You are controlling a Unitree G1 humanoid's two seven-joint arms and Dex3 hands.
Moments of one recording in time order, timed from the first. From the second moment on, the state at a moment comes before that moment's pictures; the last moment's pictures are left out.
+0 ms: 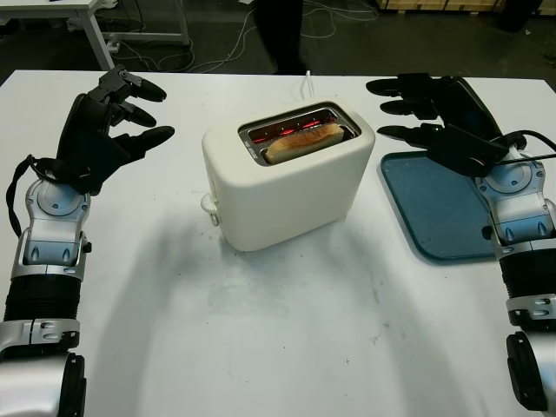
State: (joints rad) left arm -0.54 0.50 0.14 0.34 0.07 -0.19 -0.20; right arm -0.66 -0.56 0.01 0.40 -0.21 -0.17 0.29
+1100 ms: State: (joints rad) left arm -0.54 0.50 0.13 0.34 0.08 -0.20 -0.20; right arm -0.89 -0.58 -0.06 0.41 -0.12 -0.20 0.34
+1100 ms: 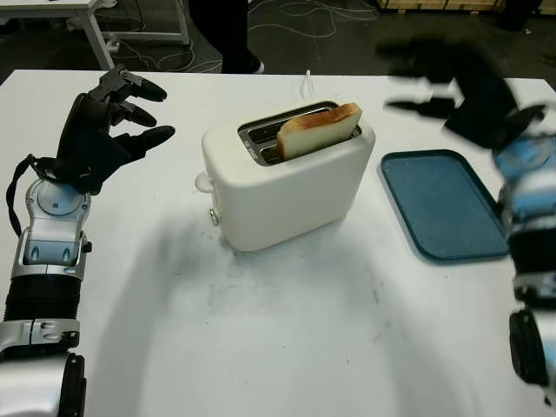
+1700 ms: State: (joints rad) left arm -0.54 0.50 0.13 0.34 0.08 -0.20 -0.20; right arm -1.07 -0.55 0.12 0.30 -0.08 -0.17 0.66
